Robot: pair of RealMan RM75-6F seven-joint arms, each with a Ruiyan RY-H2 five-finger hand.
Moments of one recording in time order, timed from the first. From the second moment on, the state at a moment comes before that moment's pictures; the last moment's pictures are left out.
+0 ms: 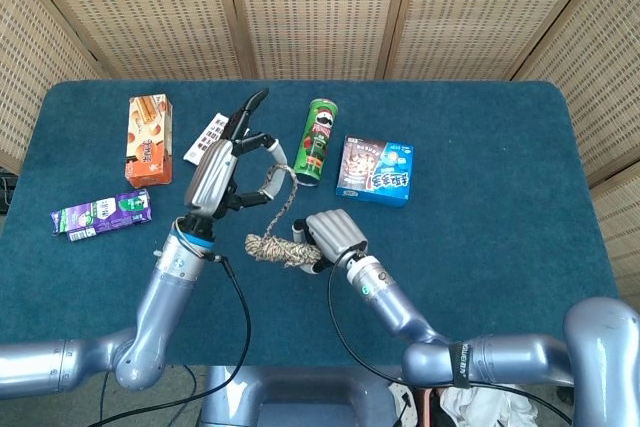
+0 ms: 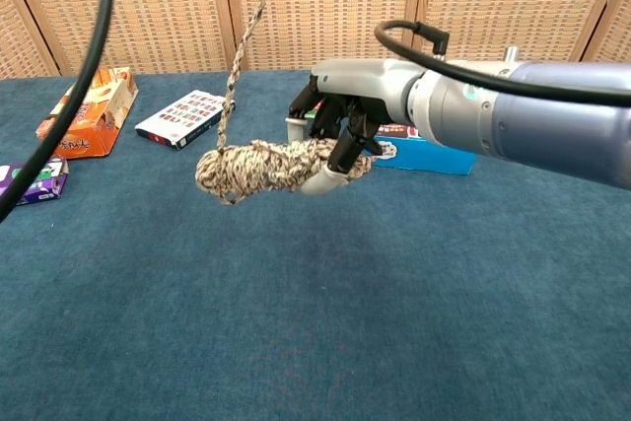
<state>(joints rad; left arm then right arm) -0.85 -1.46 -0.52 -1.94 0.97 1.28 0.04 1.03 -1.56 0.25 -1.75 -0.70 0.97 -0.44</state>
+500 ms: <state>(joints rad) -0.89 -1.52 -0.60 -1.71 0.79 1.25 0.04 0.93 -1.41 0.25 -1.82 -1.00 0.74 0.00</state>
